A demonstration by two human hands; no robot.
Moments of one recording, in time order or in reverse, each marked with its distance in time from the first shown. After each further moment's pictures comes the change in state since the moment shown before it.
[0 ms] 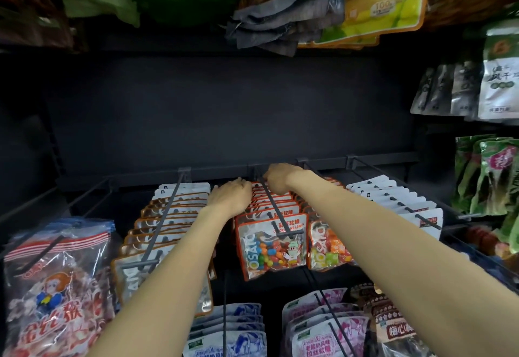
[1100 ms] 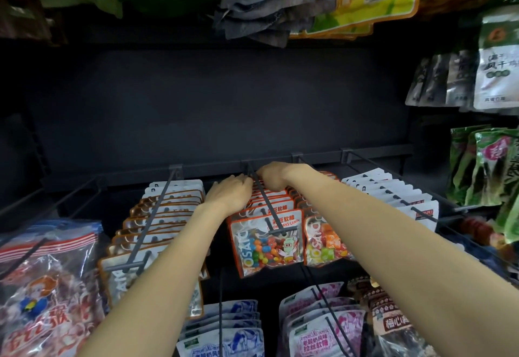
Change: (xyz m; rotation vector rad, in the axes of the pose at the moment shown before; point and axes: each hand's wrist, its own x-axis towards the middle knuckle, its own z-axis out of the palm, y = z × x) left_hand 0.009 0.008 0.007 -0.105 0.015 0.036; right_hand 0.002 0.004 0.000 0.007 -0.099 -0.082
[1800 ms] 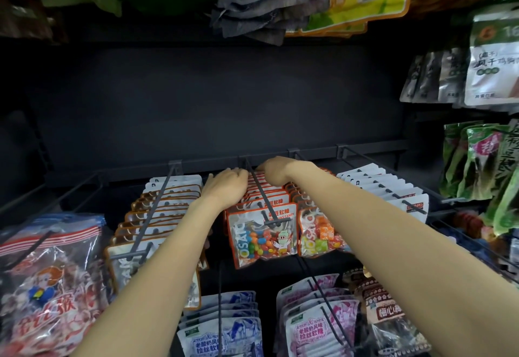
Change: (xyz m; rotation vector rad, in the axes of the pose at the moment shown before) left_hand -0.007 0.001 -0.006 0.056 0.011 -0.023; right_hand -0.014 0.003 0.000 0.076 0.016 0.085
